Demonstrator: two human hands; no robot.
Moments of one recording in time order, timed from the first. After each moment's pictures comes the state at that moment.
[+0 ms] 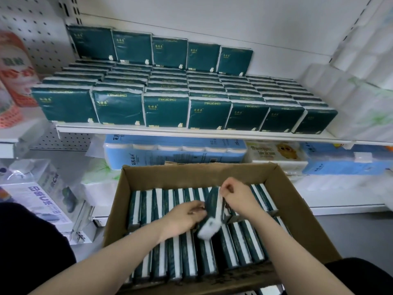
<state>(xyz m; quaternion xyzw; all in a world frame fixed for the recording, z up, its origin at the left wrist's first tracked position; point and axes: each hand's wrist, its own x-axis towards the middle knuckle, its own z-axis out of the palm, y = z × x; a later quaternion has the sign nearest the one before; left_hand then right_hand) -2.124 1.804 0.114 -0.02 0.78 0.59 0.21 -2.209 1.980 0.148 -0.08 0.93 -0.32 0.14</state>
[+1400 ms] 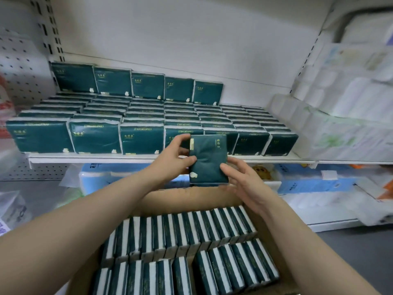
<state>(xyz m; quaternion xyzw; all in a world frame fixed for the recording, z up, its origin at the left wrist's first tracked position) -2.208 1.805 0.271 0.04 0.74 0.68 -0.03 -2.231 2.020 0.258 -0.09 0.70 -0.69 0.16</state>
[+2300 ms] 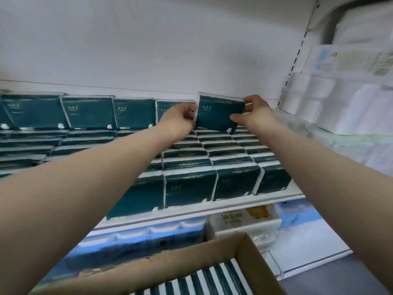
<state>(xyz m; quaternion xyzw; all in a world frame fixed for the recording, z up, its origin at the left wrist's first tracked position) -2.448 1.851 0.357 0.04 0.85 0.50 -0.14 -2.489 2.054 0.385 -0.08 0.86 -0.48 -0.14</state>
